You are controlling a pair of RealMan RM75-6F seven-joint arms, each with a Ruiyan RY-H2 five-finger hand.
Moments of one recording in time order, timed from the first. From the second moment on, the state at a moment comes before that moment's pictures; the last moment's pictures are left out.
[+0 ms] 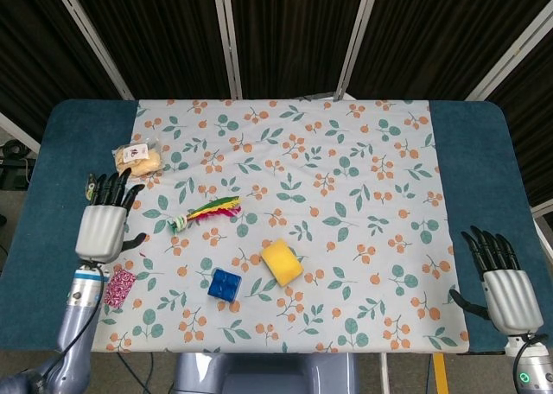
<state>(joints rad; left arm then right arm) -0.40 -1.49 -0.27 -1.67 1.25 1.31 0.60 0.07 -1.14 0.03 -1.60 -1.59 1.52 0.01</state>
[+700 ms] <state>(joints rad) -0.70 -1.92 -0.40 -1.22 1.01 1.18 0.76 0.09 -1.12 0.03 -1.62 -1.57 1.48 0.06</state>
